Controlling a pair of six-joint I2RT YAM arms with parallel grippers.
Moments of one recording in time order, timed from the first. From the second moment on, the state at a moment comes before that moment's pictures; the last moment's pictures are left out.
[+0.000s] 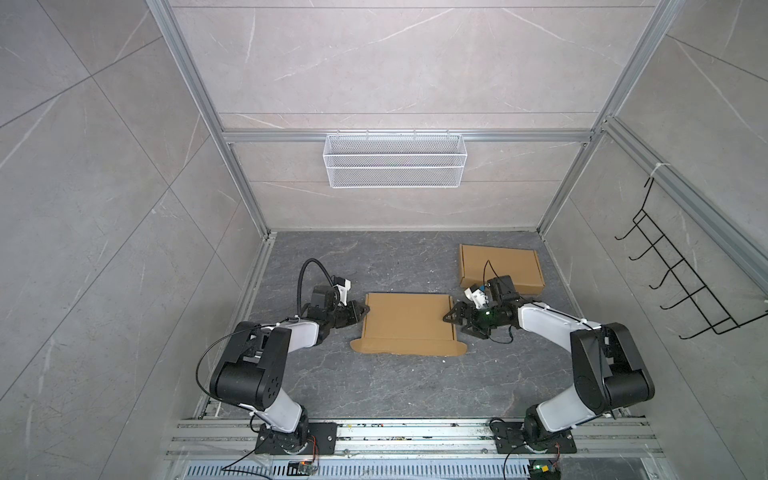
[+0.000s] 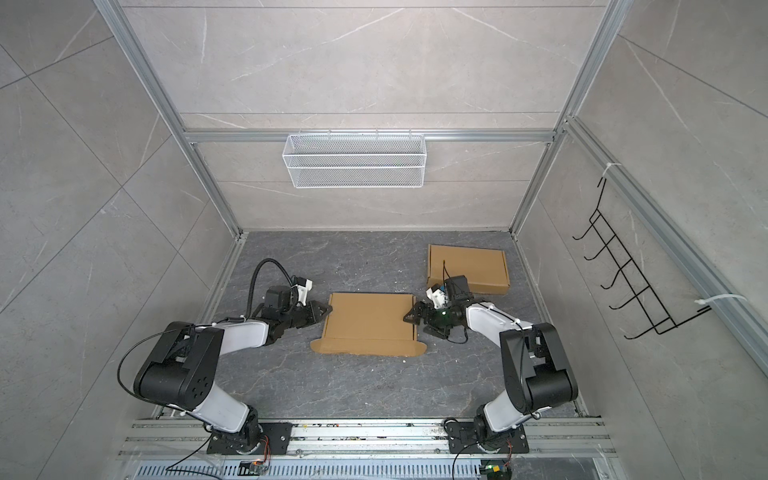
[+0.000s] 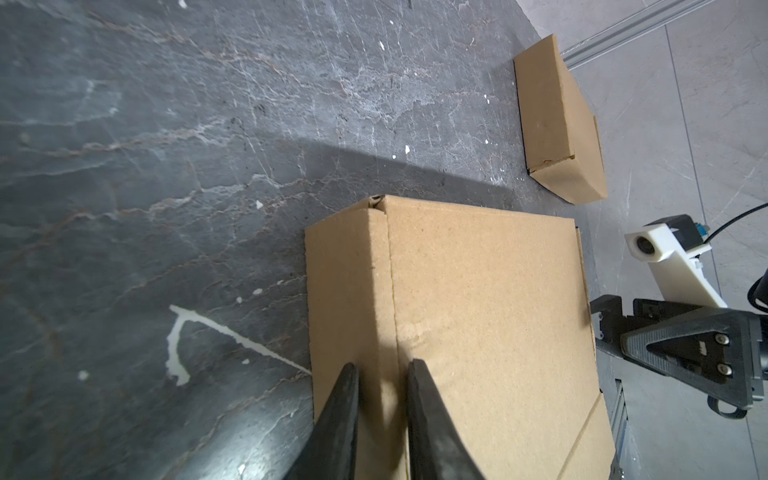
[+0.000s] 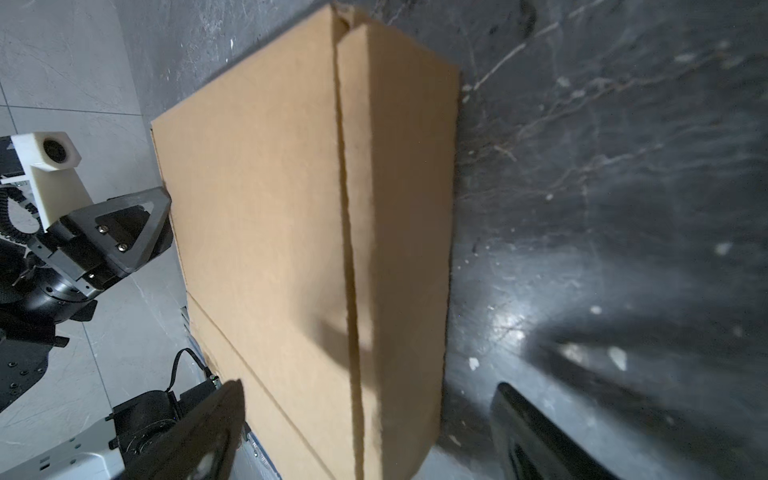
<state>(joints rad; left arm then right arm) -0.23 1.60 0.60 0.27 0.54 -0.52 0.19 1.57 0.80 -0.36 -0.69 0.45</state>
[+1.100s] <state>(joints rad) -0.17 1.64 0.62 0.27 0.59 -0.59 0.26 1.64 0.72 -0.09 -0.79 0.58</state>
